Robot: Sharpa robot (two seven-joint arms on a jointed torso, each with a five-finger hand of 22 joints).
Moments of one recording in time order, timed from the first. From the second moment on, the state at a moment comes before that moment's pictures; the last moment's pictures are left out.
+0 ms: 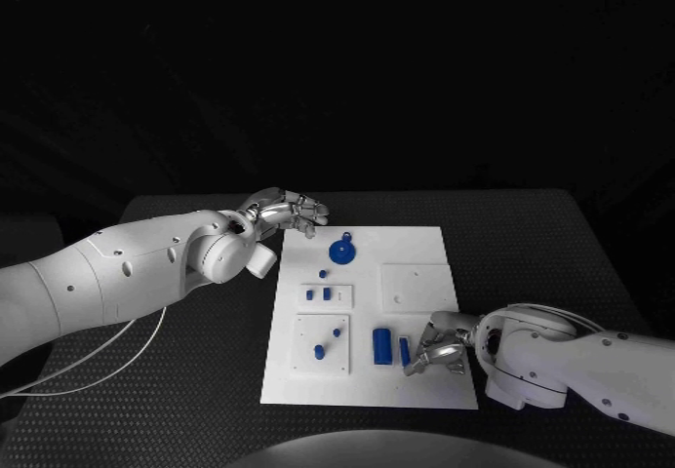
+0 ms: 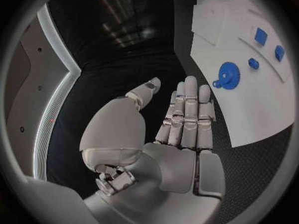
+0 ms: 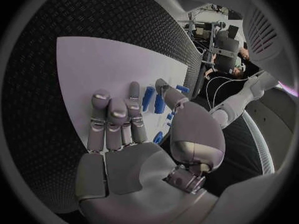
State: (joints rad) left arm 1.20 -0.70 -0.11 1.25 -0.24 -0.11 0.17; left_hand 1.09 -0.12 0.52 -0.12 0.10 0.82 0.18 0.26 0.50 1.17 0.12 0.09 0.21 1.05 0.02 0.70 0.62 0.02 0.81 -0.08 0.58 1.31; right arm 1.08 -0.92 -0.25 1.76 -1.08 -0.11 -0.51; right_hand 0.81 -0.26 0.67 -0.18 0.05 1.14 0.07 0.20 0.68 1.15 -0.03 1.26 1.01 1.27 -0.14 1.26 1.04 0.24 1.12 -0.04 1.02 1.26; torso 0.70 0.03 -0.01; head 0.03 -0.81
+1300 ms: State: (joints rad) left arm 1.20 -0.70 -0.11 1.25 -0.24 -0.11 0.17; left_hand 1.09 -0.12 0.52 -0.12 0.10 0.82 0.18 0.26 0.50 1.17 0.12 0.09 0.21 1.05 0.02 0.70 0.62 0.02 0.81 -0.08 0.58 1.31; right arm 1.09 -0.92 -0.25 1.74 -1.12 -0.13 -0.53; right_hand 0.81 -0.19 0.82 -0.24 0.05 1.15 0.06 0.22 0.65 1.18 -0.05 1.23 1.01 1.28 -0.14 1.25 1.05 0.25 1.13 -0.04 1.02 1.26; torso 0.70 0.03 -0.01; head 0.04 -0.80
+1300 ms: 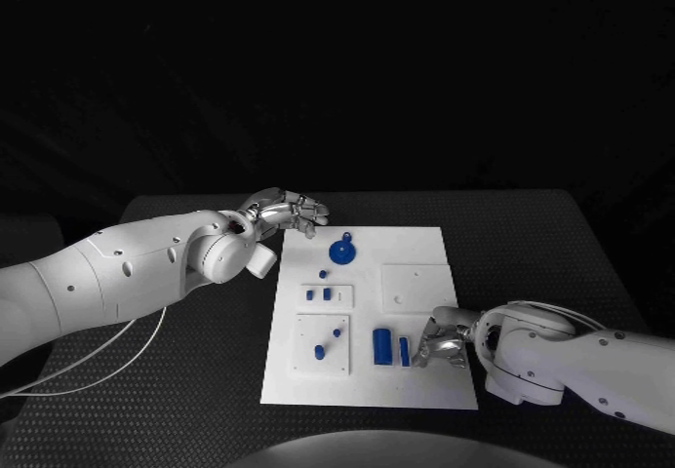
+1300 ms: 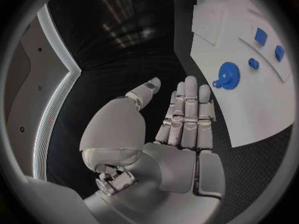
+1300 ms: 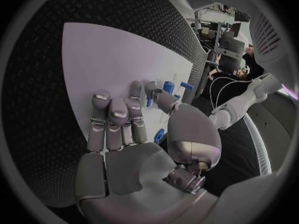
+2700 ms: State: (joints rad) left arm 1.20 -0.60 -0.11 0.89 -0.04 -0.15 0.34; left_hand 1.02 -0.11 0.46 -0.20 0.06 0.74 0.12 0.24 0.48 0.94 0.10 0.07 0.11 0.73 0.14 0.31 0.48 0.01 0.58 0.04 0.34 1.26; right arm 1.12 -0.52 -0.02 0.79 -0.36 -0.15 0.24; right_hand 0.87 -0.07 0.55 -0.28 0.13 0.85 0.16 0.17 0.59 0.89 0.15 0.31 0.23 0.82 0.15 0.38 0.52 0.16 0.56 0.19 0.38 0.97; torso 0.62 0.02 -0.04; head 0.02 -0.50
